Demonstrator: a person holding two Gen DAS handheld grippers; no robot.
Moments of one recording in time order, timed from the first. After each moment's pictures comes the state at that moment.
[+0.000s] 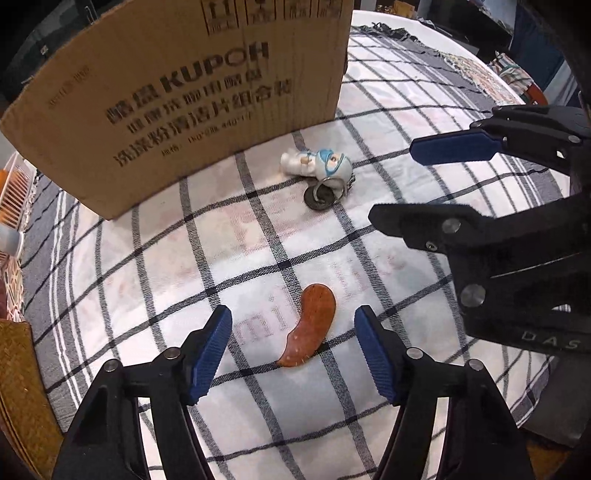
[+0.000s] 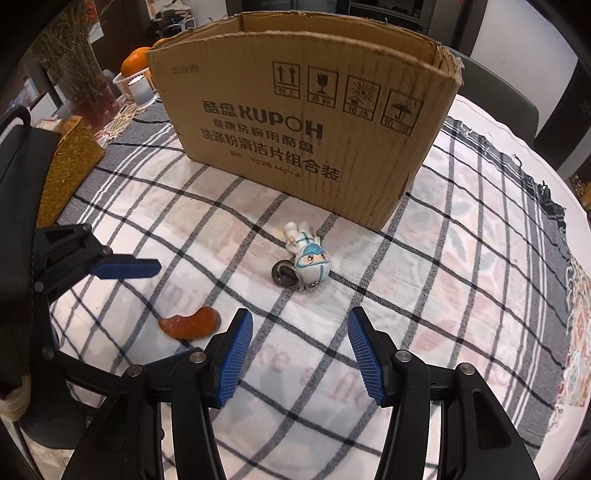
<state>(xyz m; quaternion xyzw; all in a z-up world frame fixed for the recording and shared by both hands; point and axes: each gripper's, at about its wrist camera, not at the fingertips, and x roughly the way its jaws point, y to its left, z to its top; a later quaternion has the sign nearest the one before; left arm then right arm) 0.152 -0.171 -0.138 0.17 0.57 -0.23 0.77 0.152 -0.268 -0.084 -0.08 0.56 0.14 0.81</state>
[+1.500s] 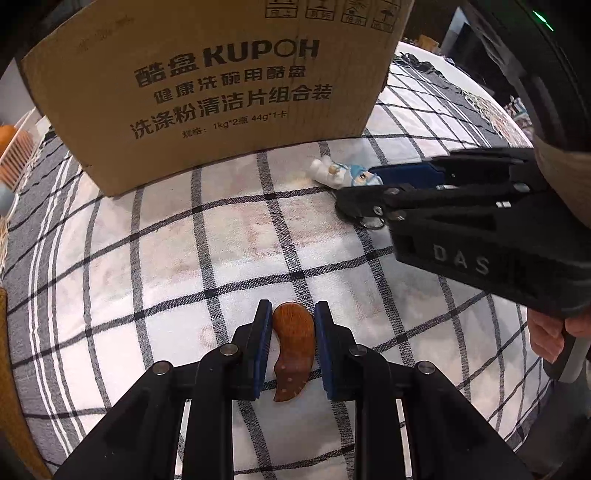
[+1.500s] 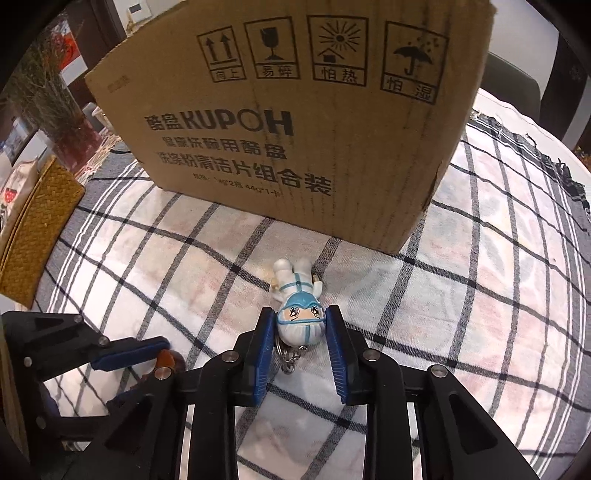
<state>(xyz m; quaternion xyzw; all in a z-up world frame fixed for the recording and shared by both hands) 0.148 -0.140 -0.144 0.09 0.55 -0.22 0.80 0.189 -0.276 -0.121 -0.02 0.54 0.14 0.83</state>
